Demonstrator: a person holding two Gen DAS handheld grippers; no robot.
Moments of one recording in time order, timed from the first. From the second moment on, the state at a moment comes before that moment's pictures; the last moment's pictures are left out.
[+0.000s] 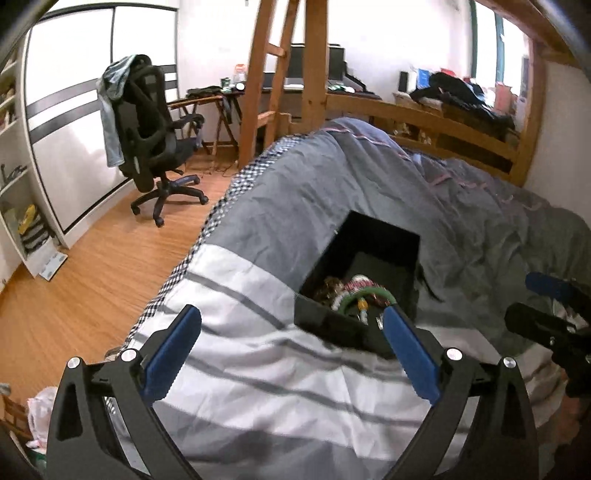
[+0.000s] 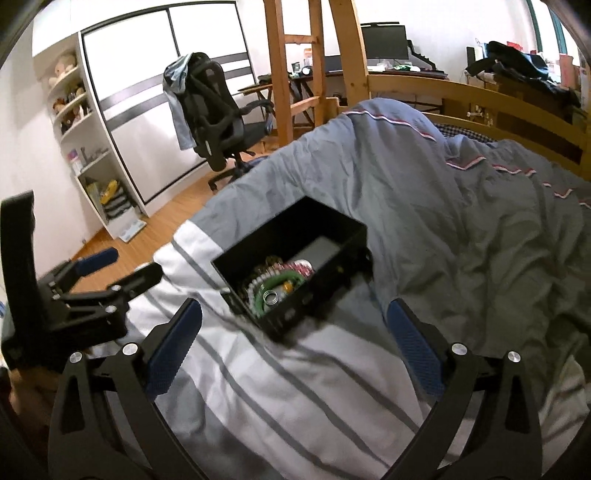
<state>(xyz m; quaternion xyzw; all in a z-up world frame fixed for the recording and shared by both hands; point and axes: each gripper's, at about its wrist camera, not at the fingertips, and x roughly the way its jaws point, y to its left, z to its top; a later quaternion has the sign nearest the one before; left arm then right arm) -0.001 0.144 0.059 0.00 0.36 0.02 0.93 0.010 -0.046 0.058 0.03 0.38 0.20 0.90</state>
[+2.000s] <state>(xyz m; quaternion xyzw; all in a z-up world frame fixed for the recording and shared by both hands) -0.021 0.101 0.047 0.06 0.32 0.01 0.94 -0.014 -0.052 0.042 -0.01 0.37 0.19 0.91</state>
